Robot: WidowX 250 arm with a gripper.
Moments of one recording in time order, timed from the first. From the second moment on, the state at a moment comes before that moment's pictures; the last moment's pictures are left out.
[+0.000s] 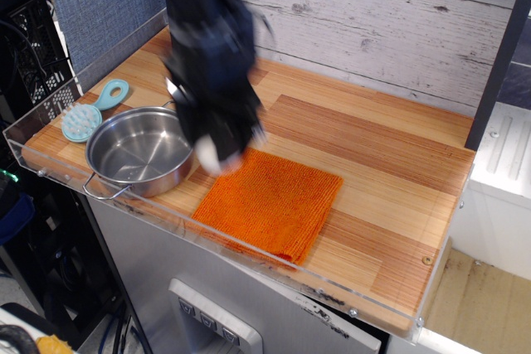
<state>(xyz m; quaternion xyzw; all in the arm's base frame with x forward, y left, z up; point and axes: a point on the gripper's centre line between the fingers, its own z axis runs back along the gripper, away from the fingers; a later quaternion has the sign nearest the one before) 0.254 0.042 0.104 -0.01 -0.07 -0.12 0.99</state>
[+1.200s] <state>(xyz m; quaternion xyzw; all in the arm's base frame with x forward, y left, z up) 0.230 0.135 0.111 0.00 -0.01 -0.07 1.00</state>
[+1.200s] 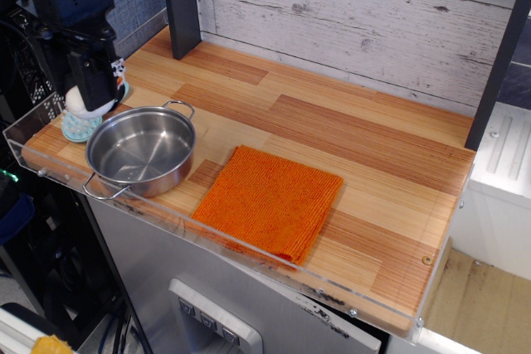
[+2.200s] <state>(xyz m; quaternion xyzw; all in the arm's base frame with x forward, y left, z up) 0.235 0.124 0.129 0.00 -0.03 -0.08 1.00</state>
